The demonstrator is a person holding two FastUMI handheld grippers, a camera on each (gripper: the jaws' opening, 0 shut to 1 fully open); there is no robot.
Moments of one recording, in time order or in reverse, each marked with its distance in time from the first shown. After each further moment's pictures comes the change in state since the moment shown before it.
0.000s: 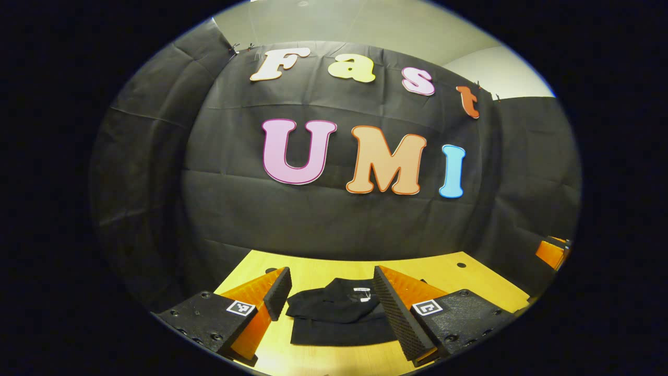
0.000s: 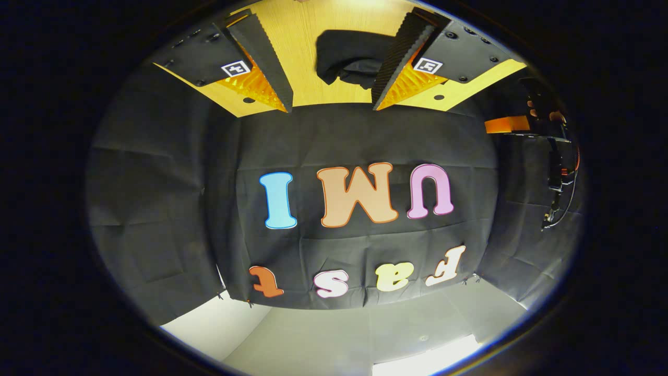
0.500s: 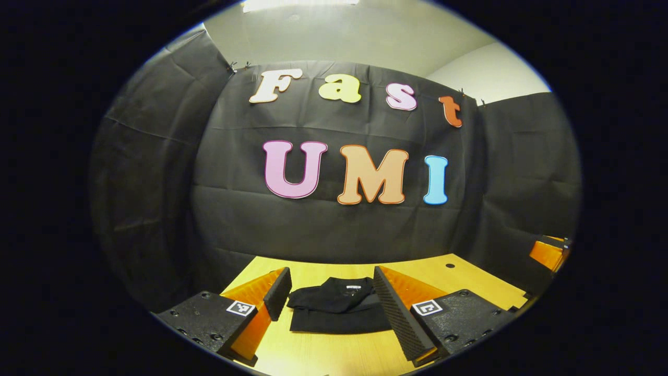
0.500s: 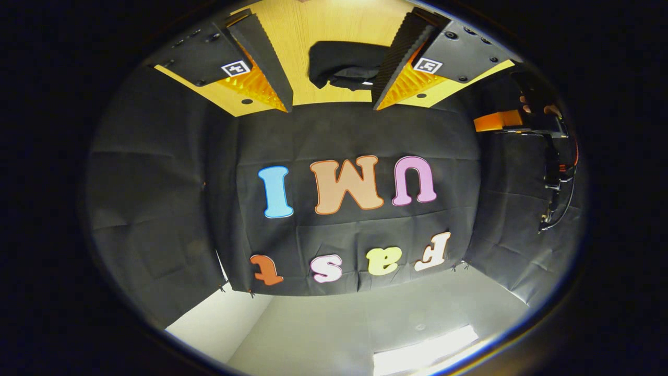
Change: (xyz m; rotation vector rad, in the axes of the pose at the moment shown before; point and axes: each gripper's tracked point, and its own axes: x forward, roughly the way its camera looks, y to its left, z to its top) left arm -0.076 -0.026 0.021 0.040 -0.091 -0.007; right arm -0.072 0.006 0.007 0.010 -0.053 0.048
